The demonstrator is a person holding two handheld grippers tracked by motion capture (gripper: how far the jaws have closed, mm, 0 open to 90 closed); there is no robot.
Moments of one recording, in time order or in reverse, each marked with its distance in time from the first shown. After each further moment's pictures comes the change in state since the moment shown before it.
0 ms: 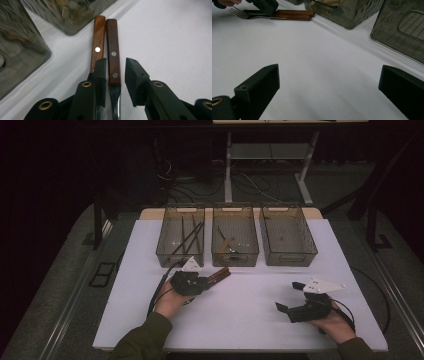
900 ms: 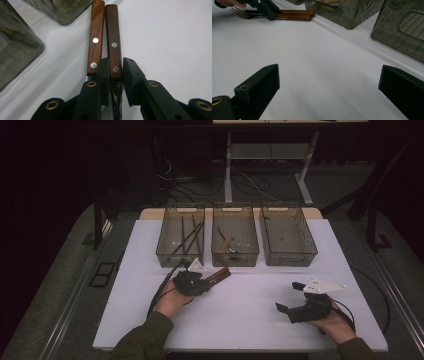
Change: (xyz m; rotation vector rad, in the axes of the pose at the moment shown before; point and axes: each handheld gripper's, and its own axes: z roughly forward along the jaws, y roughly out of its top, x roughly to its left) left arm -0.001 0.005 0.008 0.093 0.005 0.024; right arm 0.001 0.000 0.000 0.003 0.002 -0.001
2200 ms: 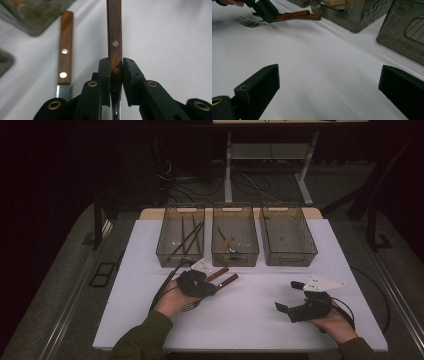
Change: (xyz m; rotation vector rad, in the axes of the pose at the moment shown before) left arm -0.015 0.016 -0.009 0.028 -0.132 0.057; right arm 0.000 0.007 -0.002 -0.001 0.044 0.000
